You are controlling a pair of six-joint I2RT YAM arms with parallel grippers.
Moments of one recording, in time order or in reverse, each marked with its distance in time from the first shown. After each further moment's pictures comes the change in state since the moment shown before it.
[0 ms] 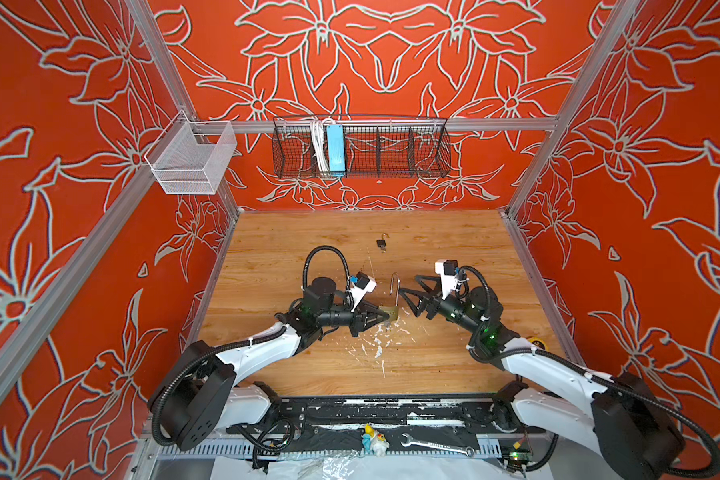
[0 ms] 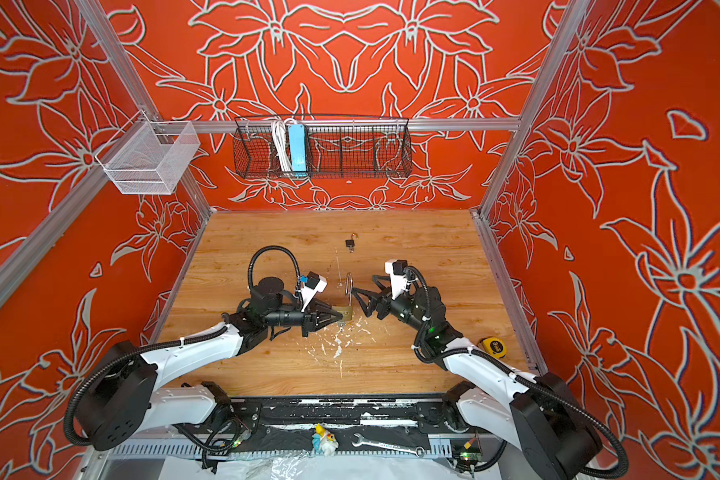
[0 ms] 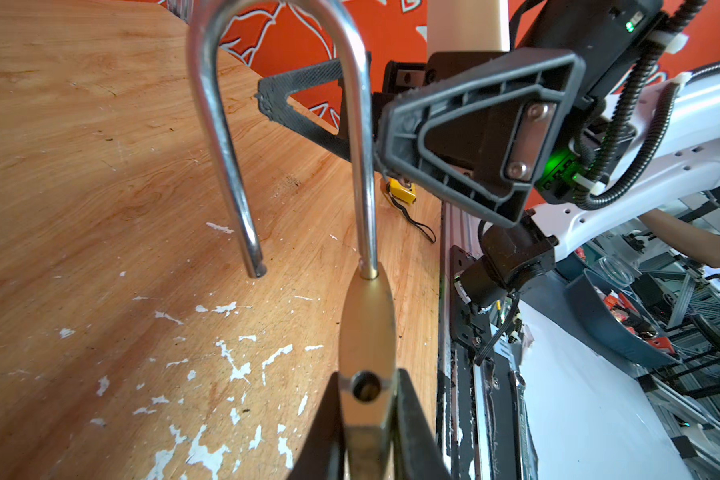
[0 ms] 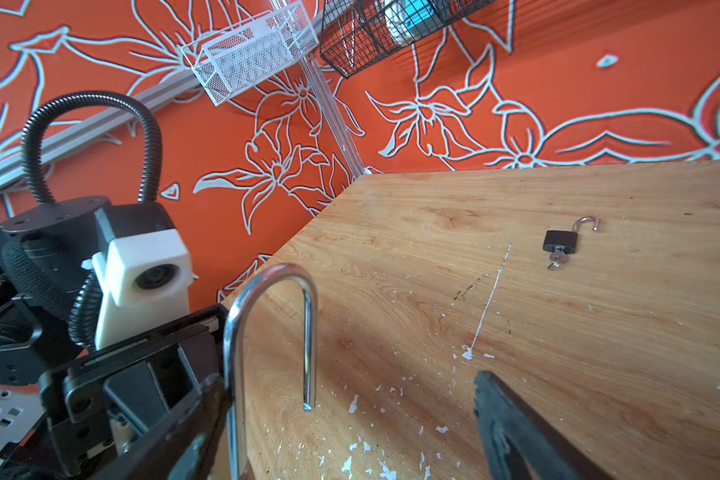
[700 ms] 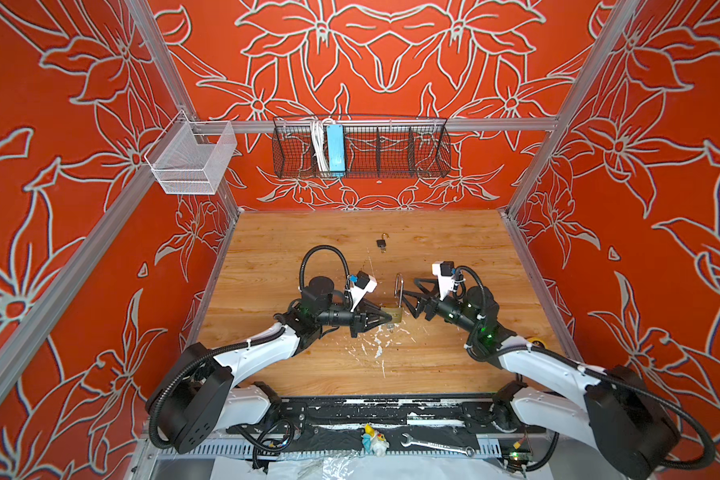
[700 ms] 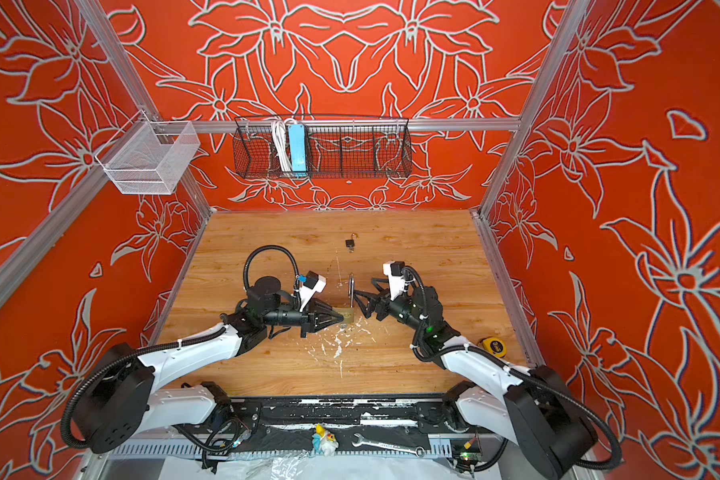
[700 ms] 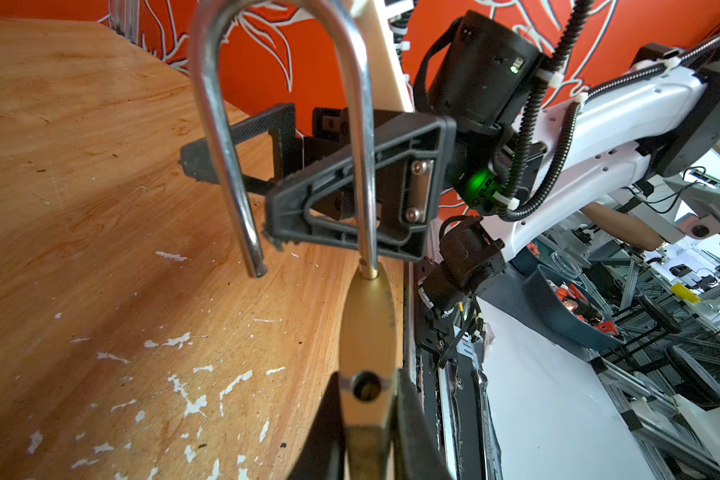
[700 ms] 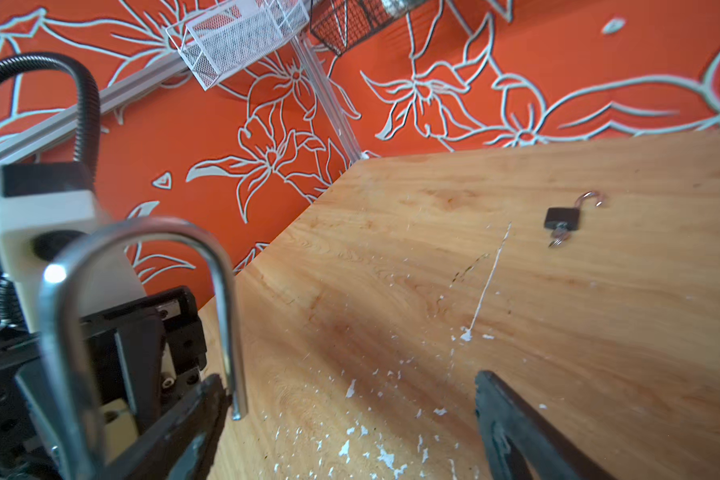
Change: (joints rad) left arm -0.002 -0.015 0.000 0.067 0.092 -0.043; right arm 0.000 0.071 -0.007 0.027 -0.047 0.018
